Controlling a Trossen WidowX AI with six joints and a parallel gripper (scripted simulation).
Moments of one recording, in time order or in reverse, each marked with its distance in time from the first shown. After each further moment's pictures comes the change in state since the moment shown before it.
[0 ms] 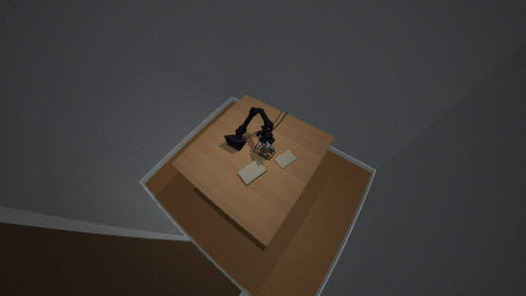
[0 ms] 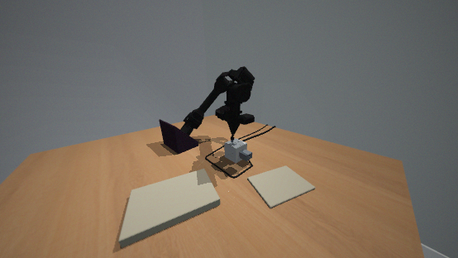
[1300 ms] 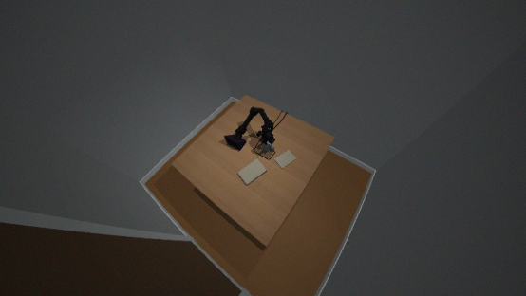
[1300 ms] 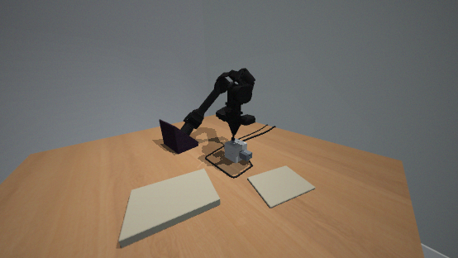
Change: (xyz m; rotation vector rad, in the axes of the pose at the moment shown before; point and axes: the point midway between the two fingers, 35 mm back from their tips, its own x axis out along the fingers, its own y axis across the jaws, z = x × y) arm 0.005 0.000 -0.005 -0.023 0.000 0.000
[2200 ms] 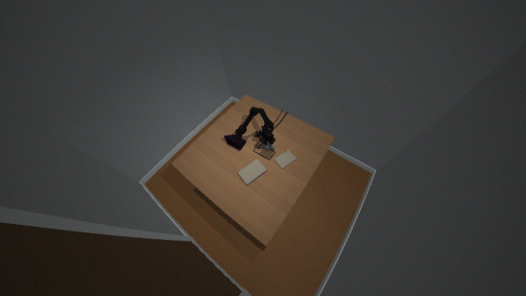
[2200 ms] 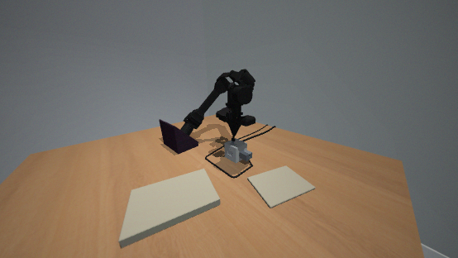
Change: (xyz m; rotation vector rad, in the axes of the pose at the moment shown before) arm 0.003 0.000 -0.001 -0.012 0.000 0.000
